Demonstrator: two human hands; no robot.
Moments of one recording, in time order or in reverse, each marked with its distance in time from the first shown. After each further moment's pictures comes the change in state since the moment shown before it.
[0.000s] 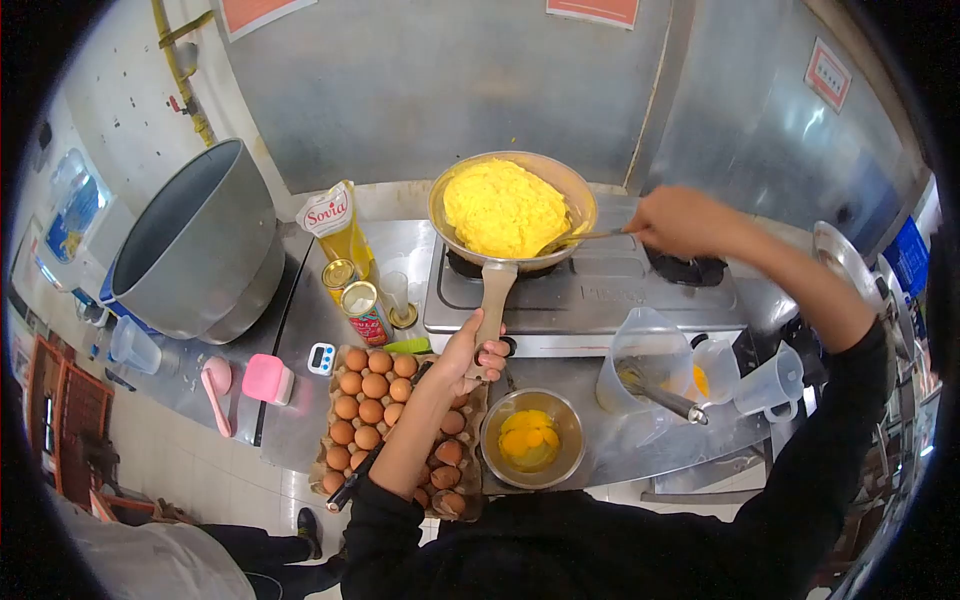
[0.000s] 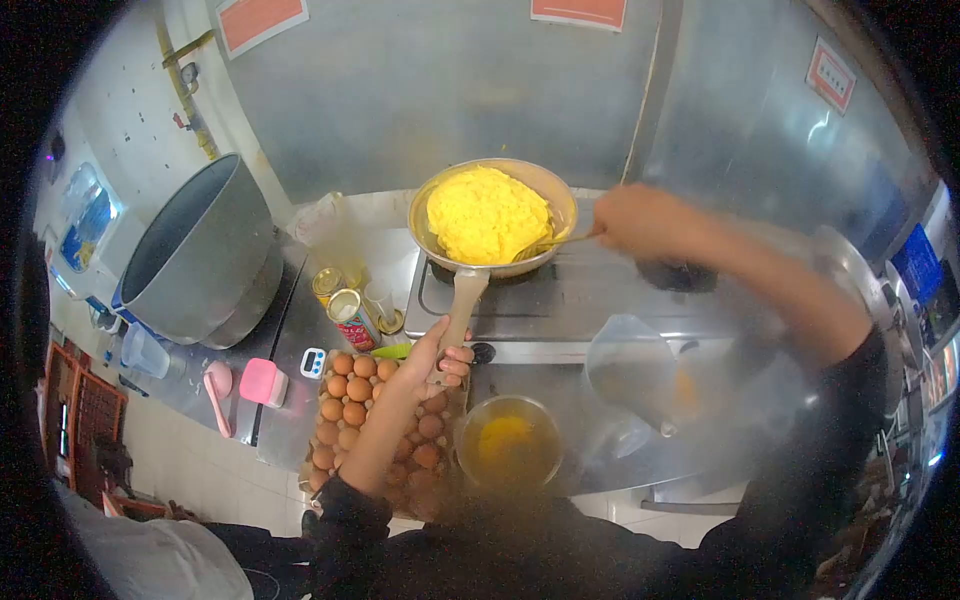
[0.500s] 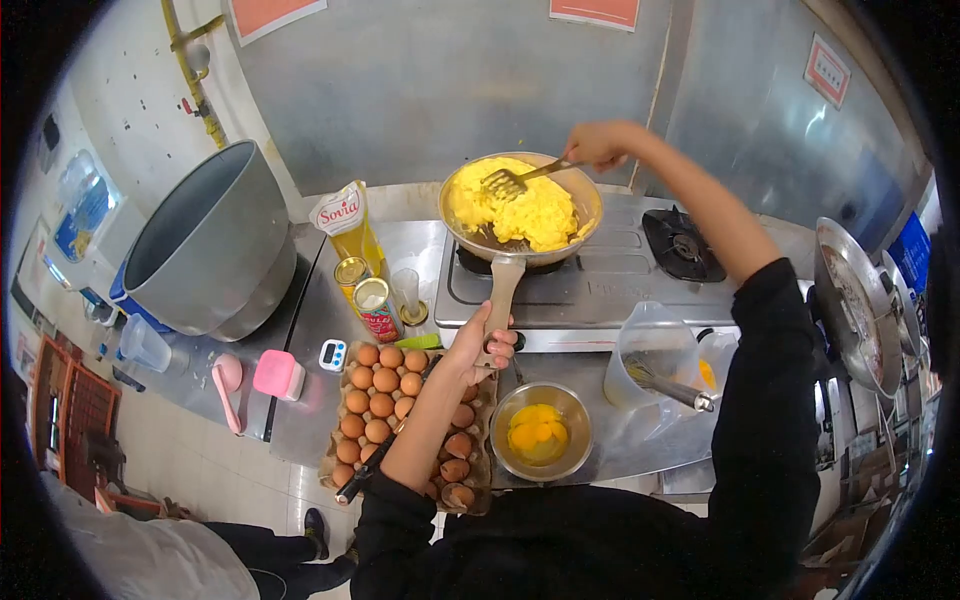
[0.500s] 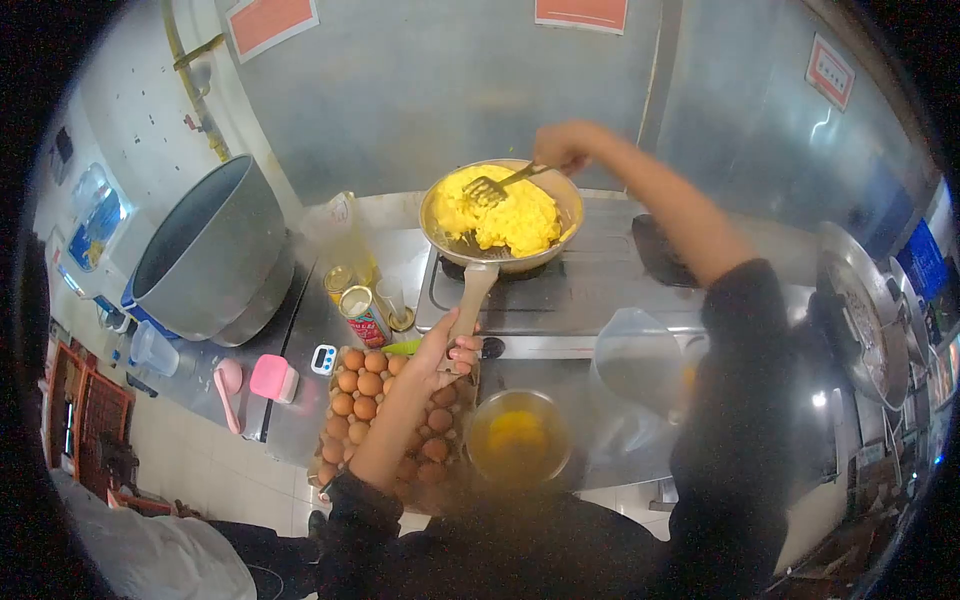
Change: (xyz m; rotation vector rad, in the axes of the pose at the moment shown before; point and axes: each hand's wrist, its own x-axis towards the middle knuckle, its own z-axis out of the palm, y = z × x) left_hand -0.001 -0.004 0.001 -0.033 0.029 0.047; right_hand 0.134 0.020 -0.009 0.380 -0.196 0.156
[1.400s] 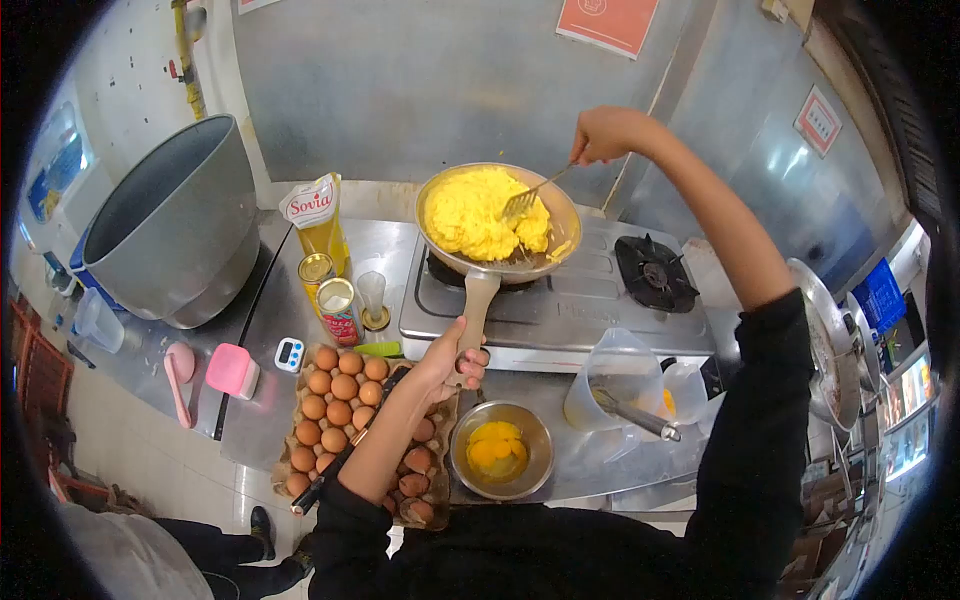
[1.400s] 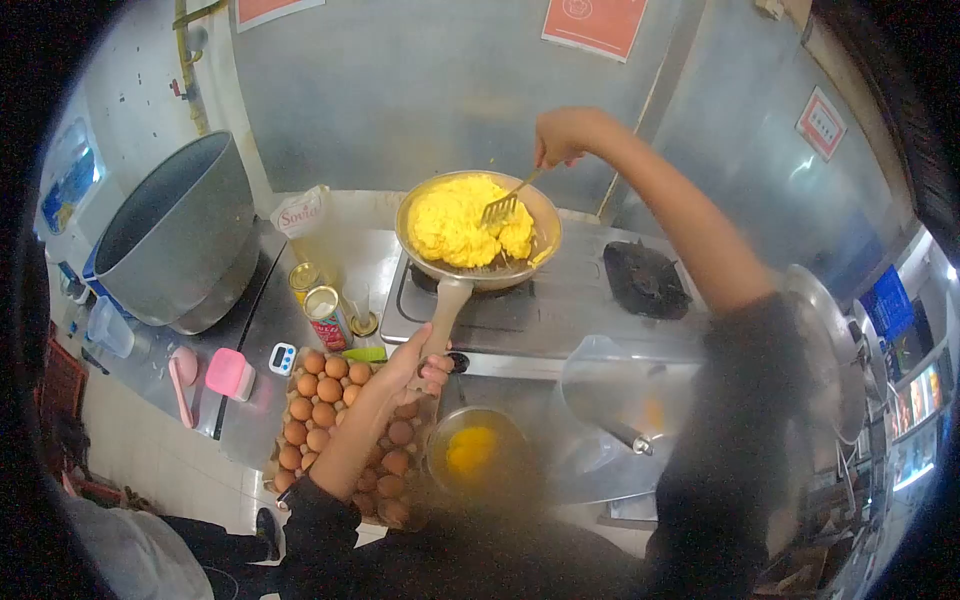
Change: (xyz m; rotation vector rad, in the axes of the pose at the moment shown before) left_hand -0.002 0.005 0.000 0.025 0.004 -0.046; right_hand -0.024 -0.013 -0.045 -0.327 0.156 -0.096
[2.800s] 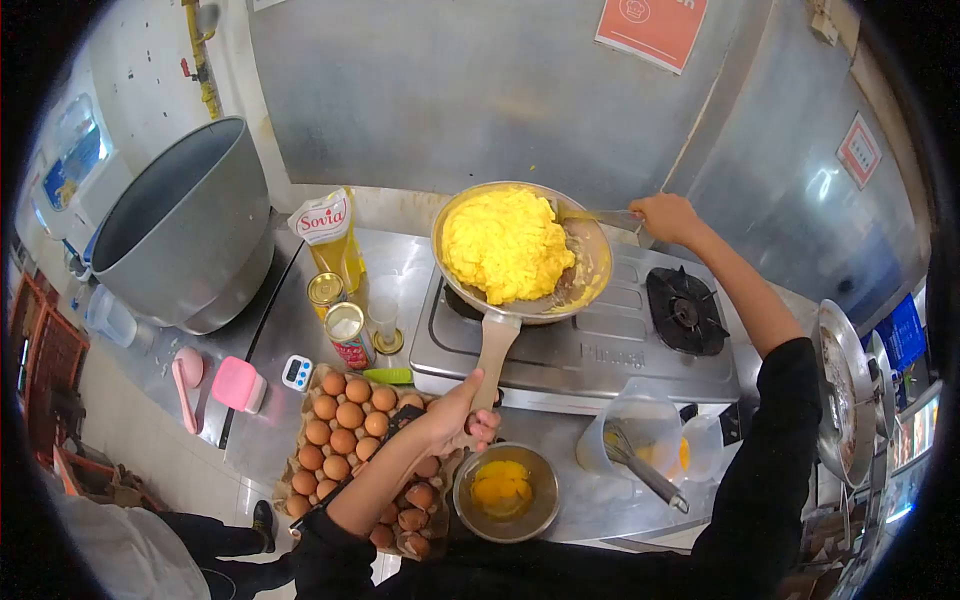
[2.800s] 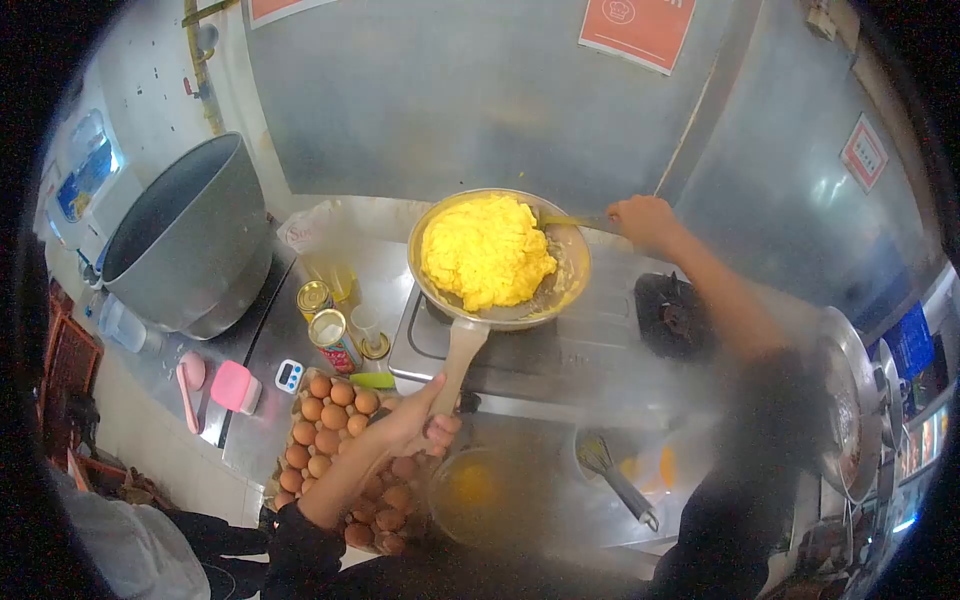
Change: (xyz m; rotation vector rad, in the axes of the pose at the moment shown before) left_hand 0.005 0.007 0.000 0.107 -0.011 -0.134; right_hand 0.035 0.087 0.117 -0.096 0.193 0.099
